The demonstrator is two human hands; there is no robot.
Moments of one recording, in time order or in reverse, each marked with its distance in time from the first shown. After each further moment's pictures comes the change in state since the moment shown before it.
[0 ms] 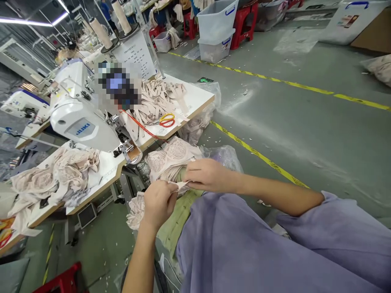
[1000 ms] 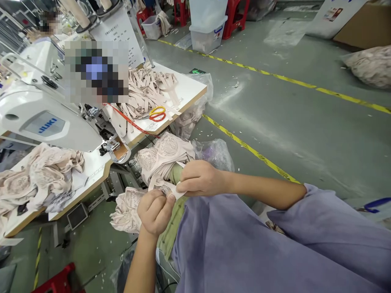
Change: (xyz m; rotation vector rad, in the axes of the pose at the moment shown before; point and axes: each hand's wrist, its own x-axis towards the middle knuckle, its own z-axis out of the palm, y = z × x) left_hand -0.016 0.006 0.026 0.034 0.250 0.162; right_hand -0.008 0.010 0.018 0.043 0.241 -0.175
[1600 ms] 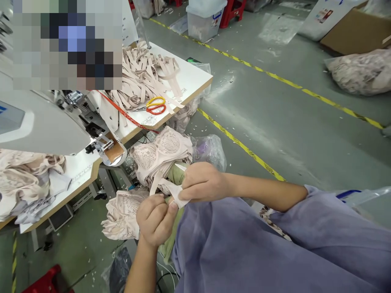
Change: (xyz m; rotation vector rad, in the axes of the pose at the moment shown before) left_hand -0.023 -0.032 0.011 -0.148 0.022 -0.126; right_hand -0.001 0.027 0.033 0.154 -0.051 0.037
